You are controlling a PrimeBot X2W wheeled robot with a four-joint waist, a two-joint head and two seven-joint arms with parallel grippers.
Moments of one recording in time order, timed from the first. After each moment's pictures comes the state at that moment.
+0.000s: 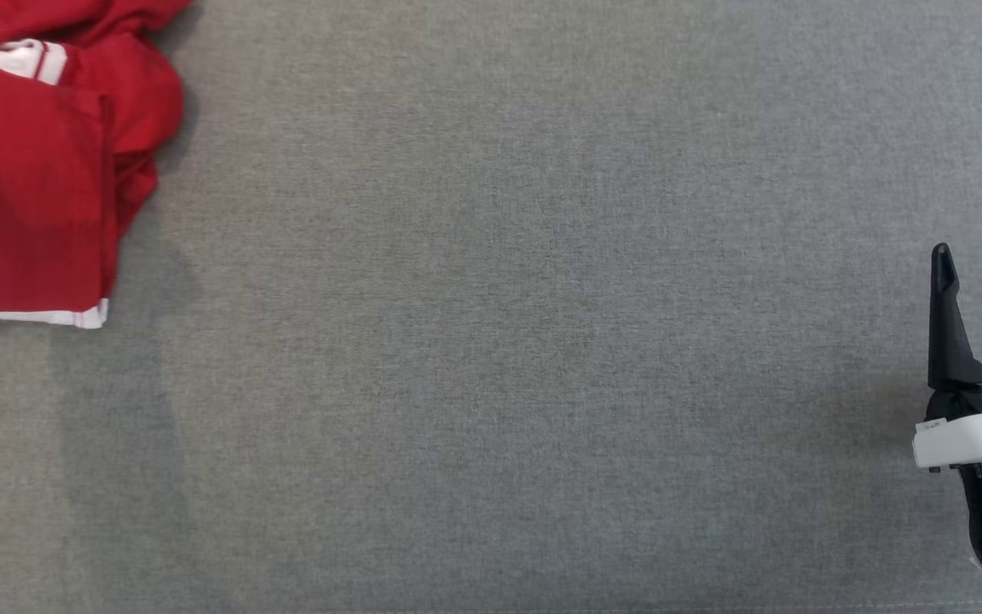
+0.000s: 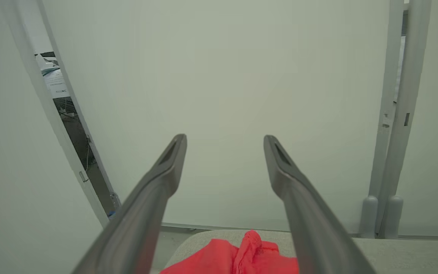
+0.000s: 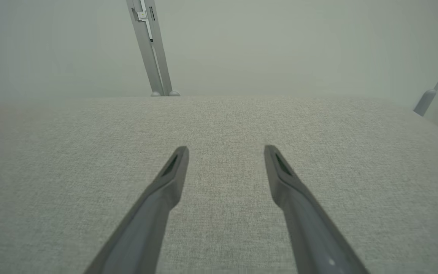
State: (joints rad) left arm -0.88 0.42 0.02 0.39 -0.30 0.02 -0.09; right arm -0.11 -0.26 -0.11 0.01 0.28 0.13 -0.23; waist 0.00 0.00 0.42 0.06
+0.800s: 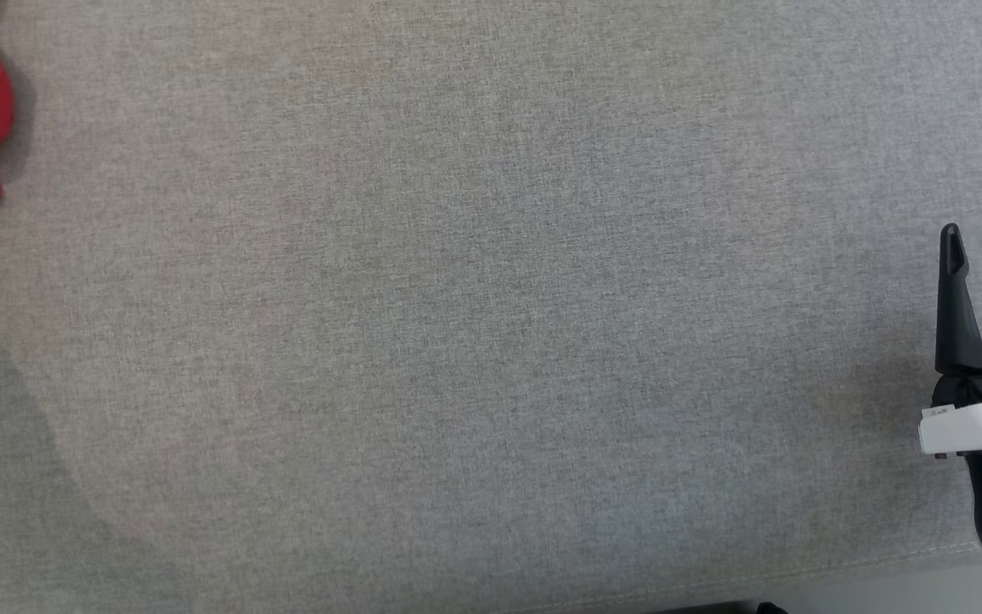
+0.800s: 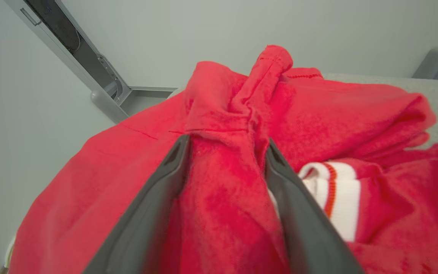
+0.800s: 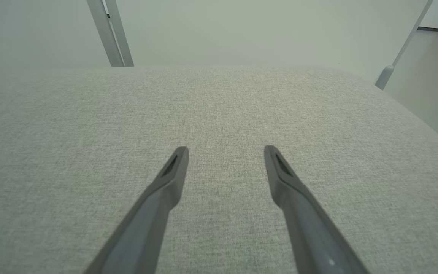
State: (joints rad) left arm -0.97 0.50 0.02 0.90 -0.31 0.02 0.00; right arm -0.13 -0.27 -0.12 0.00 0.30 0.13 -0.25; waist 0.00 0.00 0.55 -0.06
